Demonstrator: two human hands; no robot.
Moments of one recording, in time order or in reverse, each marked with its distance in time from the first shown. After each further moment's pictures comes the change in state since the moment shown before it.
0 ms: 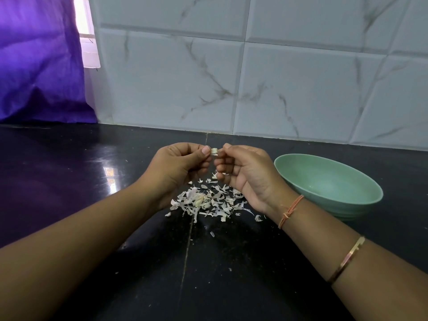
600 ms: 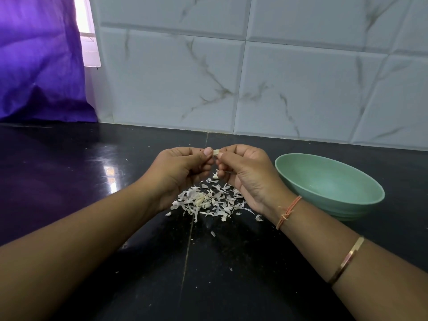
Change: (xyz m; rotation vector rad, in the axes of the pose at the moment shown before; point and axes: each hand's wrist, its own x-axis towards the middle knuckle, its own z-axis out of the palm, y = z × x) left_hand 0.001 -0.002 -0.001 -0.072 -0.007 -0.109; right_hand -0.001 0.004 0.004 -0.086 0.029 -0.060
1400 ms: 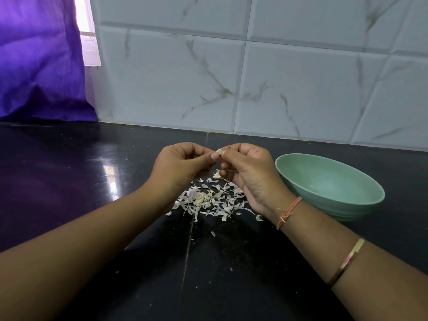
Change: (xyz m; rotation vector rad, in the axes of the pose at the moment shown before) left_hand -0.003 -0.004 0.005 0.281 0.105 0.233; right_hand 0.003 0.003 -0.003 -0.055 0.054 -0.041
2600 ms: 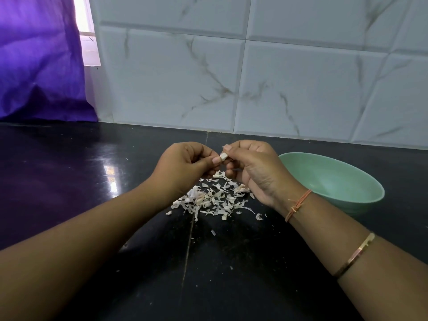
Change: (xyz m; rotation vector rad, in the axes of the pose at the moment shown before) left_hand 0.001 0.002 -0.004 0.281 -0.129 0.128; right_hand 0.003 -0.009 -0.009 -0.034 -0.105 0.041
